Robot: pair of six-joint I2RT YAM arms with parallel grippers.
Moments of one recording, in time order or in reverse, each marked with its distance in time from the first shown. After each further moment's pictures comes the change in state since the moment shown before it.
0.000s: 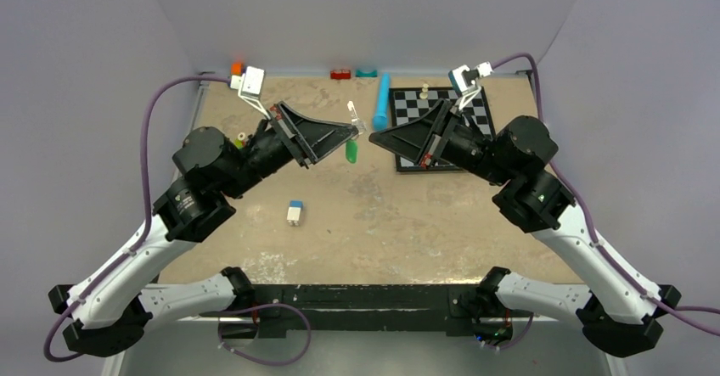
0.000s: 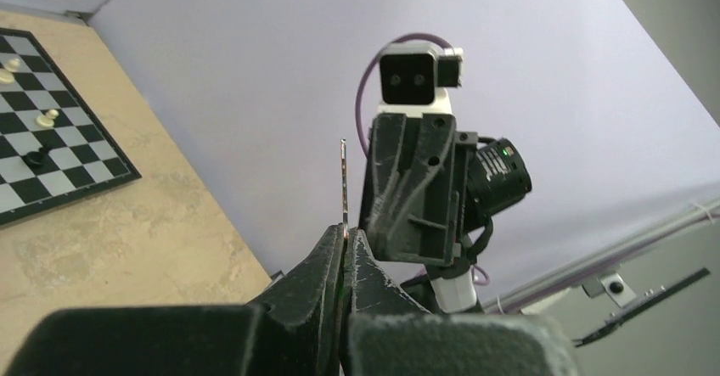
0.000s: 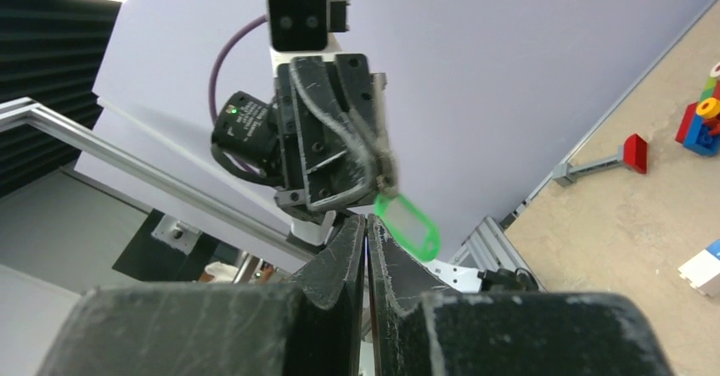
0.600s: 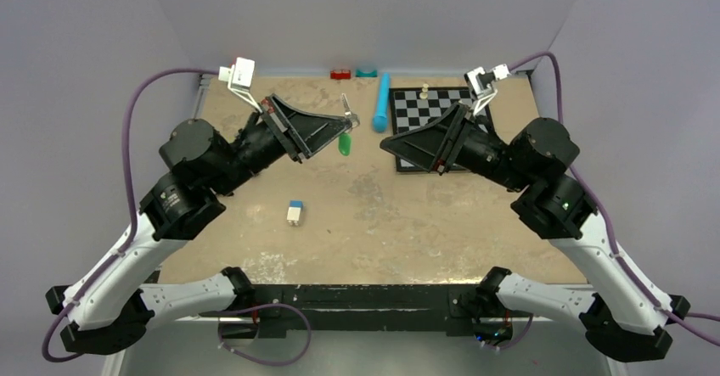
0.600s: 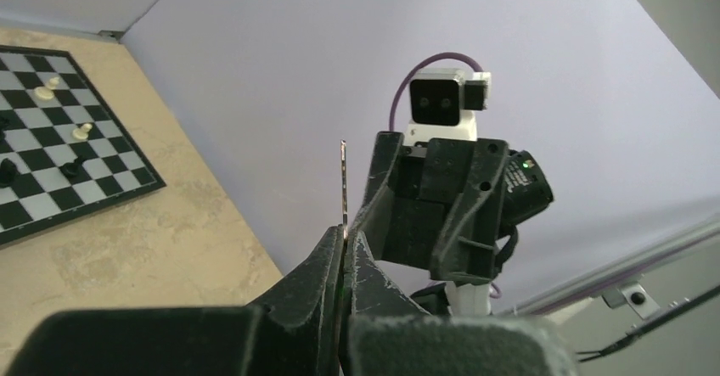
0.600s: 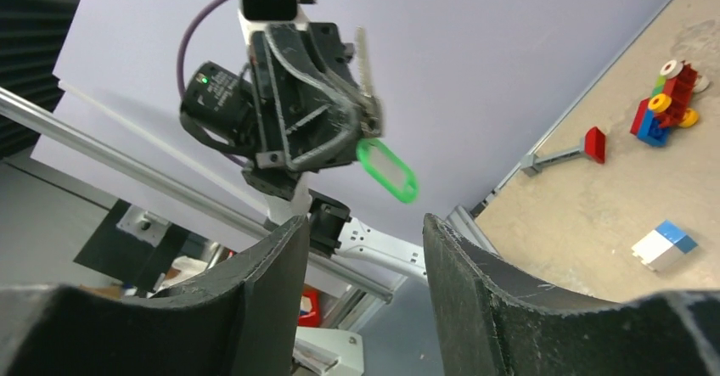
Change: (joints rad) left arm 0.003 -0.009 0.027 -0.059 -0.091 0.021; right arm 0.001 -0.034 0.042 -0.115 0.013 -0.064
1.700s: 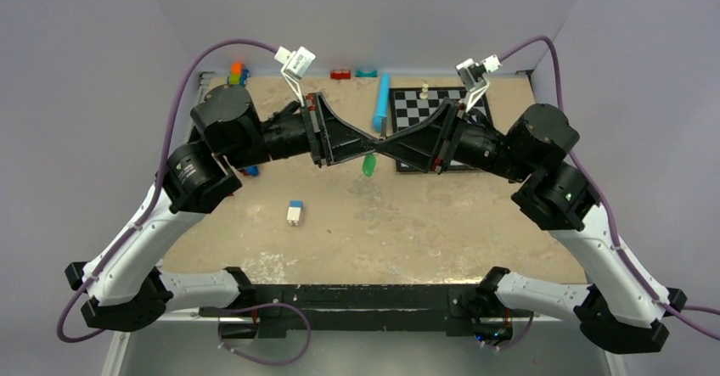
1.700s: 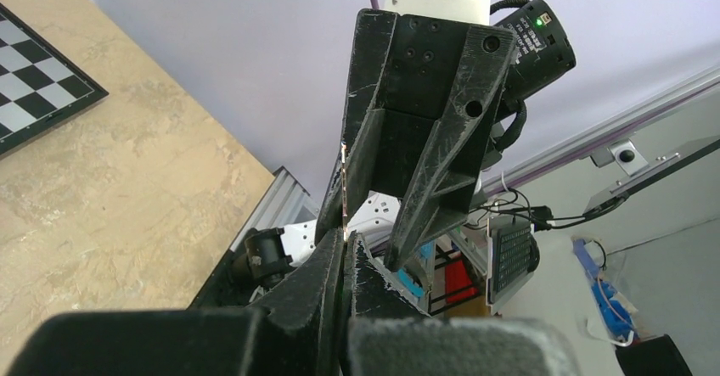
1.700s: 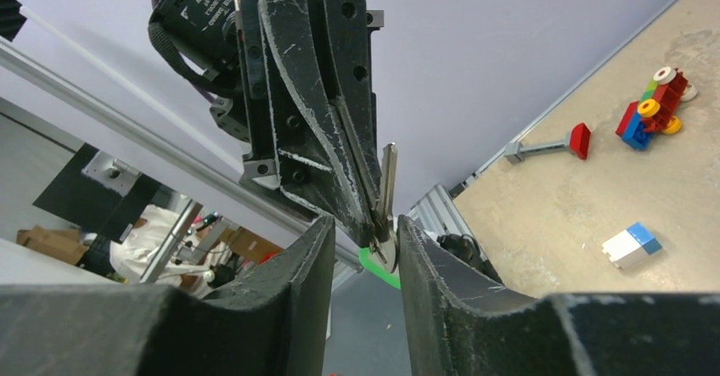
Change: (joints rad) left arm 0.003 0.224 0.319 -0.253 0.386 0.111; right arm -0.001 0.067 0.147 -0.132 -0.091 -0.153
